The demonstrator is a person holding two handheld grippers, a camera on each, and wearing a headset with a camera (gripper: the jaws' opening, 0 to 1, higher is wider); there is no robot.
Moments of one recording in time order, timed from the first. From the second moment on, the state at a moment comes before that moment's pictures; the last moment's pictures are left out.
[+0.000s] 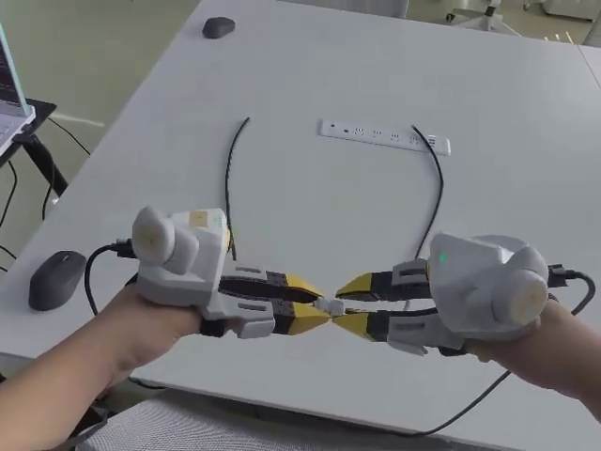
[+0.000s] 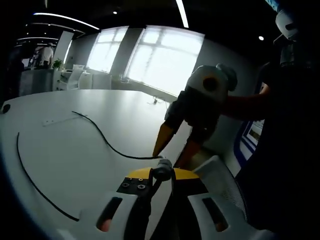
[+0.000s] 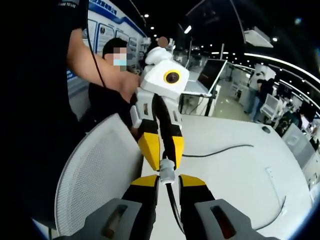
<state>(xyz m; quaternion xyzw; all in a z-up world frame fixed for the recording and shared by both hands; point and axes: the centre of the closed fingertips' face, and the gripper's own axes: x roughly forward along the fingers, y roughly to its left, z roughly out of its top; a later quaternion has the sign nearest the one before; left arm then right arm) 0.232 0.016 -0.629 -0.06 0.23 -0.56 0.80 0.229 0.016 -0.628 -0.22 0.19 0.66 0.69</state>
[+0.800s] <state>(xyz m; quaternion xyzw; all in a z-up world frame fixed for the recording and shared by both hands) 0.233 0.015 -0.623 -0.06 0.23 -0.53 0.81 0.235 -0.005 -0.638 -0.32 0.17 0.54 0.76</state>
